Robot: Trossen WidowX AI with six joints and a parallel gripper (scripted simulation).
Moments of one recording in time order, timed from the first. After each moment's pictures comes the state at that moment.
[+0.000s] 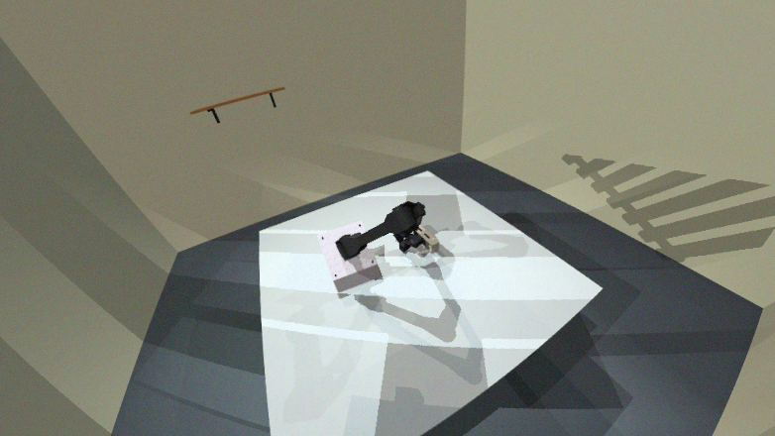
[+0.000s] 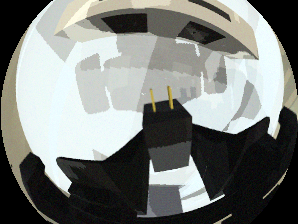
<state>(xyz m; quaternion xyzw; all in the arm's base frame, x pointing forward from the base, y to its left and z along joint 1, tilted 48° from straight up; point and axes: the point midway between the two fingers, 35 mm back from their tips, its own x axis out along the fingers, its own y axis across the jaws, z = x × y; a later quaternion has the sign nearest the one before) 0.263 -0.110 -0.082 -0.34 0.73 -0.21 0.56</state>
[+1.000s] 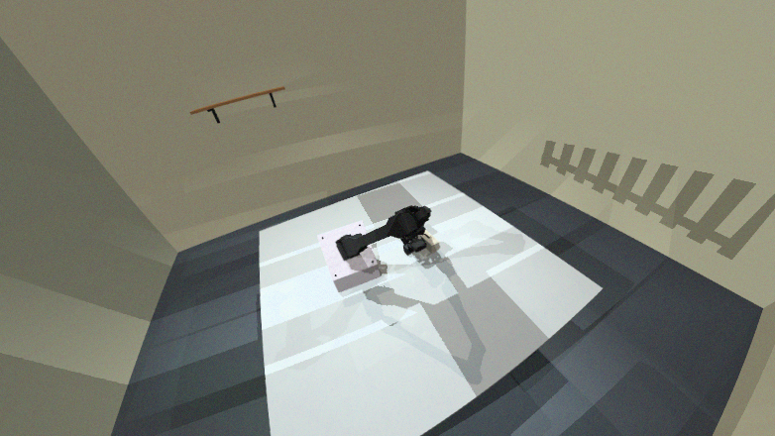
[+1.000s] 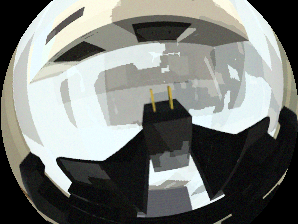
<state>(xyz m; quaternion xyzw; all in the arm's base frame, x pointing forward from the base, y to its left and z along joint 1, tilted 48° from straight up) 0.275 -0.131 -0.075 -0.28 0.71 -0.29 0.58</state>
